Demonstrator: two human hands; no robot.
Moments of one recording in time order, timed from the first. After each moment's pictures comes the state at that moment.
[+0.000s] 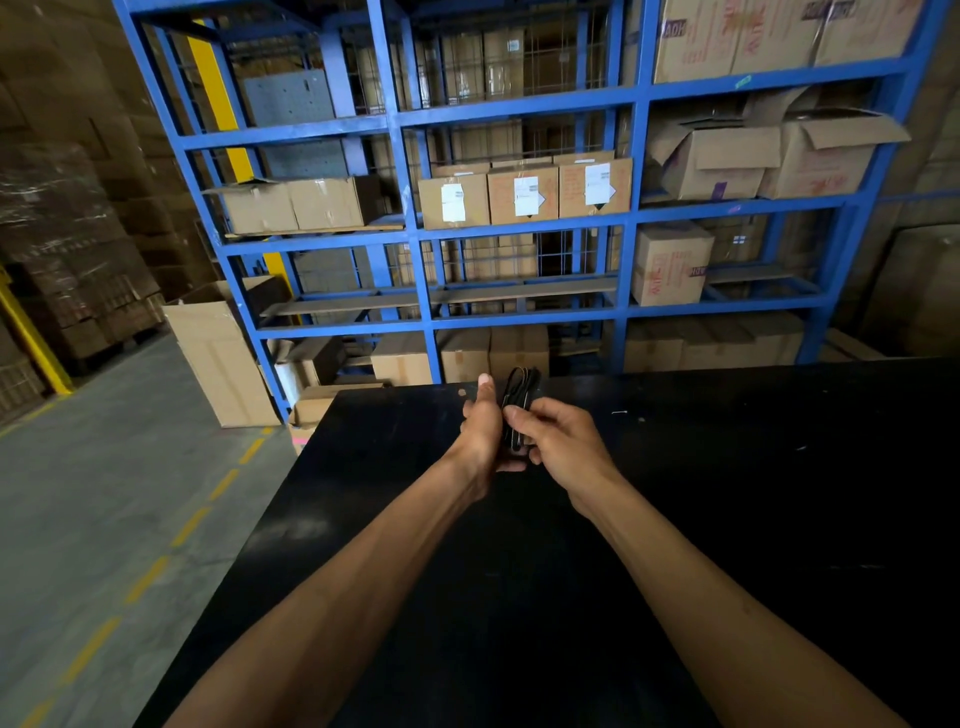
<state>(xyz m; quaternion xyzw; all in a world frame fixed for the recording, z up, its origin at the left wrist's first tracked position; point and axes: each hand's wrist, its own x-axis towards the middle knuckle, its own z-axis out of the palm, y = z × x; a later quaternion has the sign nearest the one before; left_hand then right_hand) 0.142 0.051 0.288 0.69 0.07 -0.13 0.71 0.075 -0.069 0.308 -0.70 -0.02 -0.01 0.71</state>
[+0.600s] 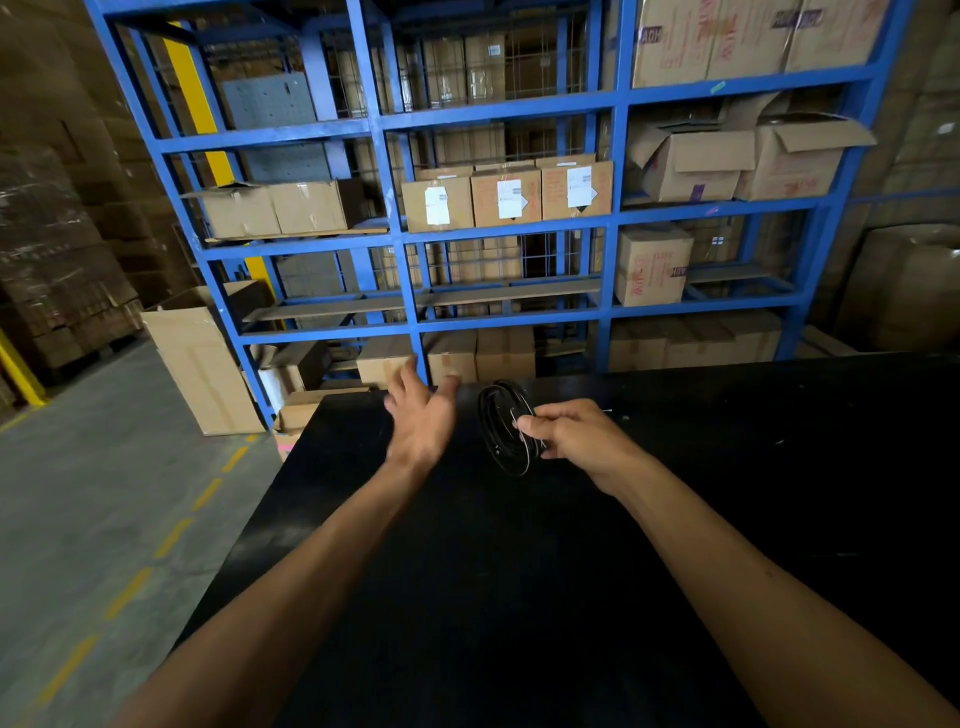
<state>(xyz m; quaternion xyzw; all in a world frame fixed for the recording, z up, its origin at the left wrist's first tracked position) 0.124 0.086 0.320 0.83 -0.01 0.12 0.54 0.083 -0.102 0.319 -0.79 0.00 0.05 0.61</state>
